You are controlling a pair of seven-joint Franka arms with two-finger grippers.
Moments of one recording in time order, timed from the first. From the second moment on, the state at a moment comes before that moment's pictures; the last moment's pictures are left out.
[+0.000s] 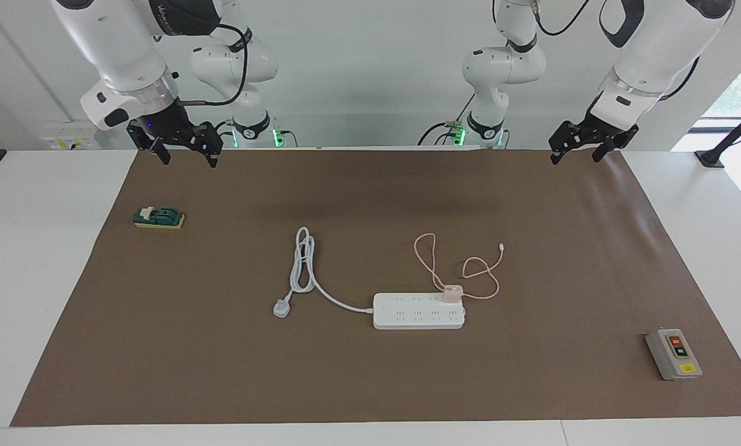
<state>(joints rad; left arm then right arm) 0.00 -0.10 -0.07 -1.71 -0.03 1.54 -0.07 0.05 -0.01 0.01 -1.58 0.01 1.47 0.16</state>
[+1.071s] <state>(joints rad) 0.00 -0.10 -0.07 -1.71 -0.03 1.54 -0.07 0.05 -0.03 0.01 -1.59 0.01 1.45 0.16</state>
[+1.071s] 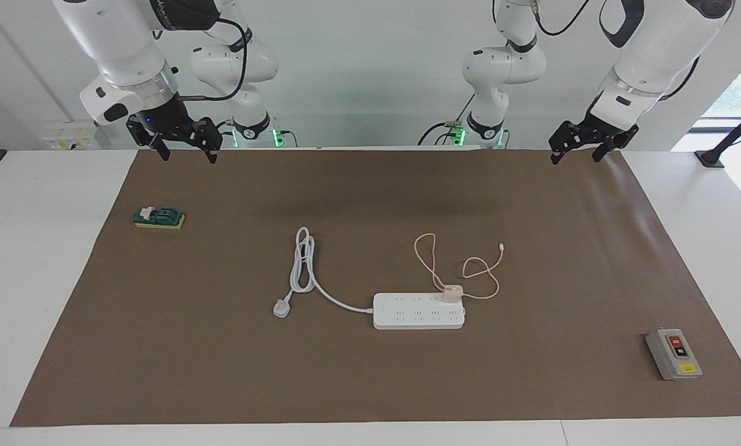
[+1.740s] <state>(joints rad) 0.00 -0.10 -0.08 -1.71 -0.03 1.54 -0.23 0.05 0.01 0.01 -1.63 0.14 1.49 0.73</state>
